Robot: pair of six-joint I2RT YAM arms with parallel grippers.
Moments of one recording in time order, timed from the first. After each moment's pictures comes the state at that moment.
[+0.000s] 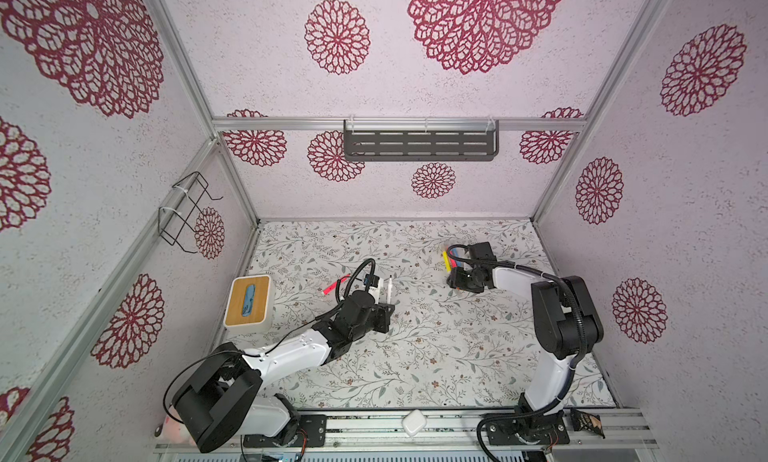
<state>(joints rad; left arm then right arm) -0.74 1.36 0.61 0.21 -0.03 -0.50 0.26 1.88 1.16 -0.31 -0.16 0.38</state>
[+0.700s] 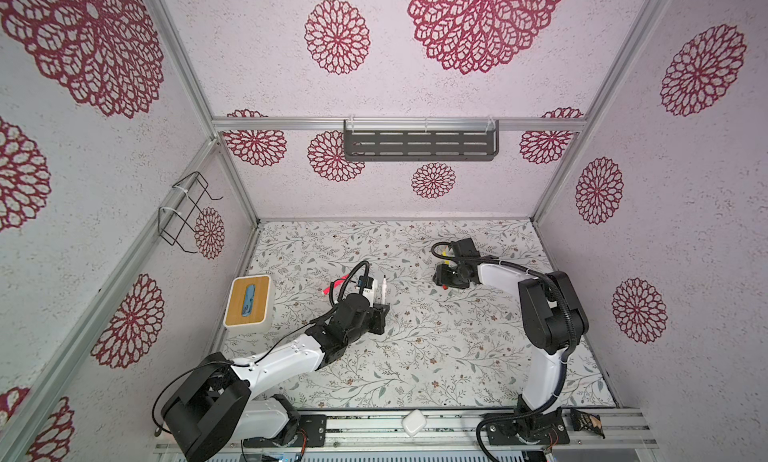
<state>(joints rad) -0.74 1.30 0.57 0.20 -0.06 -0.50 0.35 1.95 1.31 -0.38 -0.11 0.38</state>
